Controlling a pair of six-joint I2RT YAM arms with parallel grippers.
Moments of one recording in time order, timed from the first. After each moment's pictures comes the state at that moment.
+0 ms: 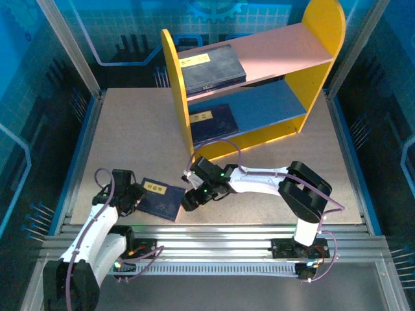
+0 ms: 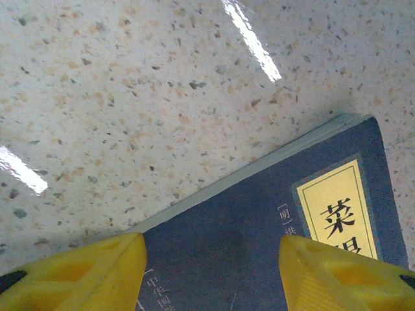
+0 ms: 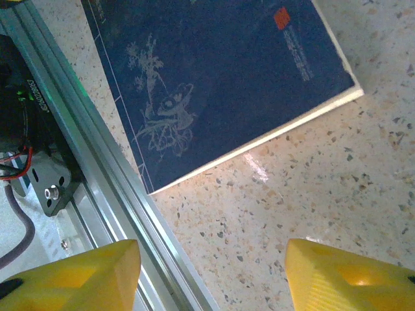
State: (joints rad) left arm 0.00 0.81 0.34 -0.67 0.00 -0.99; right arm 1.00 1.80 1.09 -0.34 -0.44 0.42
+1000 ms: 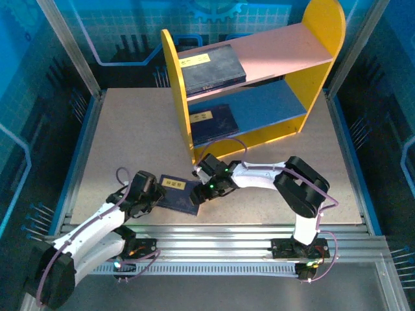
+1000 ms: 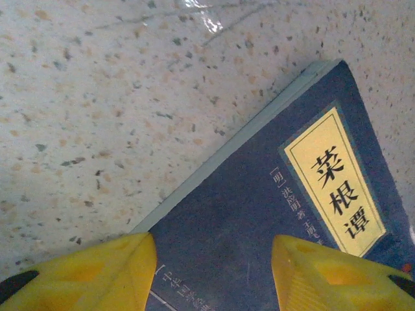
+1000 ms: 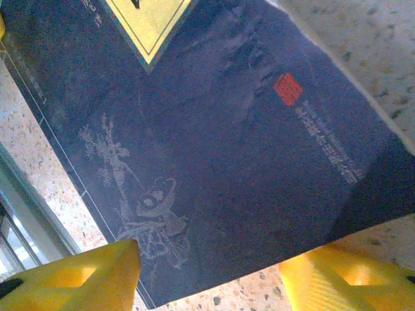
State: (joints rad) left arm -0.42 0.89 0.33 -0.48 -0.05 -1.22; right arm 0.89 1.83 1.04 -0.35 -0.38 0.45
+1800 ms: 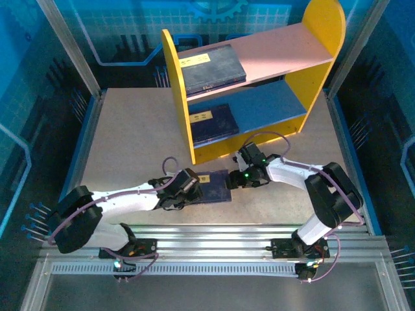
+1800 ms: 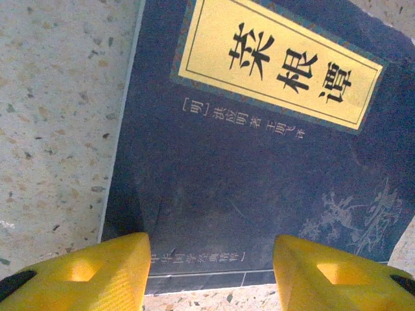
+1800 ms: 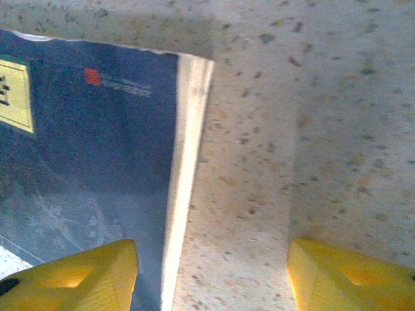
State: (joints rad) left arm -0.83 1.35 0.61 -0.34 -0.08 -1.29; right arm 0.54 1.59 0.81 -0.42 -0.29 0.38
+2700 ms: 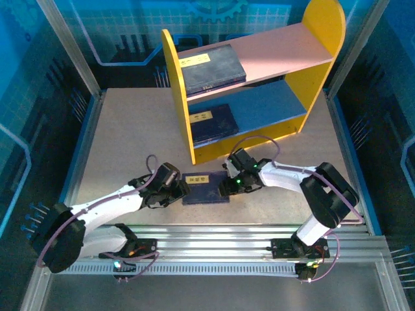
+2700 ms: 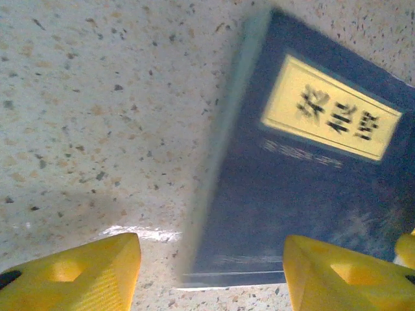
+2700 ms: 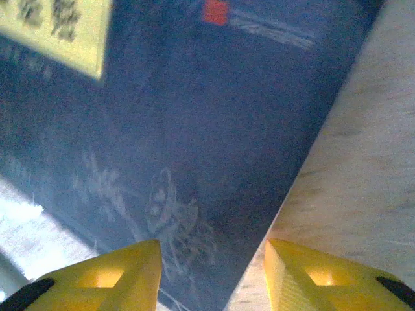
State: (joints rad) left arm -0.63 1.18 0.53 -0.41 0.04 -1.13; right arm 0.70 1.61 0.82 -0.39 -0.34 0.42
